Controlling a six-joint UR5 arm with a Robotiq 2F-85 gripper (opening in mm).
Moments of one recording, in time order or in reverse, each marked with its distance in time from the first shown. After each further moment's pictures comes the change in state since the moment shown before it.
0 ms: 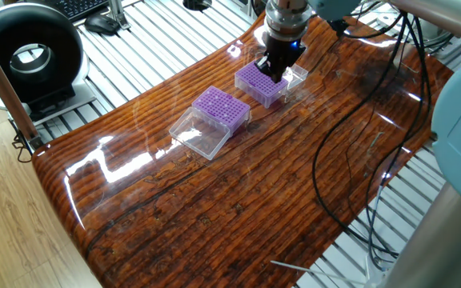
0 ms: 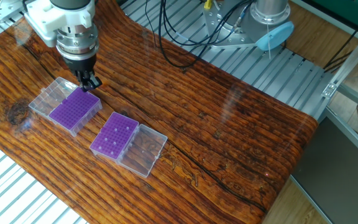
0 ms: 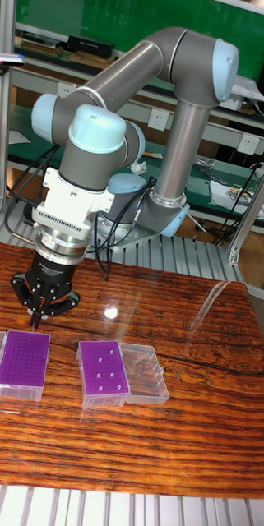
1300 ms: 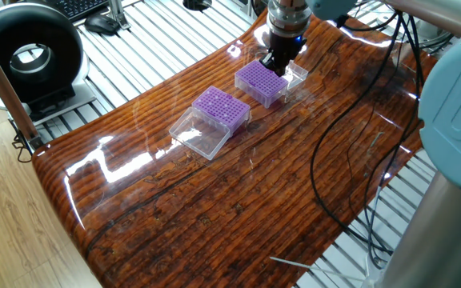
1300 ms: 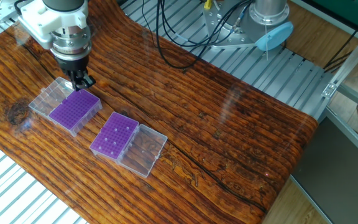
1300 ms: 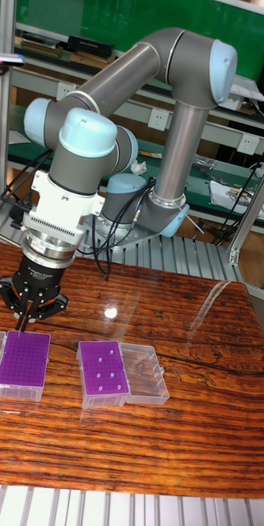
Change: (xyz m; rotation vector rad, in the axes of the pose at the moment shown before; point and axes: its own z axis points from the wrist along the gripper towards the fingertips) arm -0.011 -0.018 0.007 0.024 -0.016 -0.084
